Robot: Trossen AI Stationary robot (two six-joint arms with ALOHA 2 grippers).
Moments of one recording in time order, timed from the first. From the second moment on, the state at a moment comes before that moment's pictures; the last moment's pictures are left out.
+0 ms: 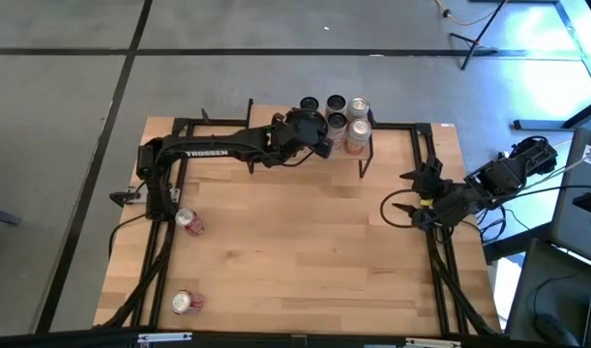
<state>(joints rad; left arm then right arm) 0.17 1.86 1.72 -0.45 -0.73 -0.54 0.56 0.86 1.13 -1.28 0.63 0.62</state>
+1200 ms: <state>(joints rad) -0.16 1.52 1.82 -1.10 -0.30 -0.76 0.56 0.89 1.13 -1.10 0.49 0.61</state>
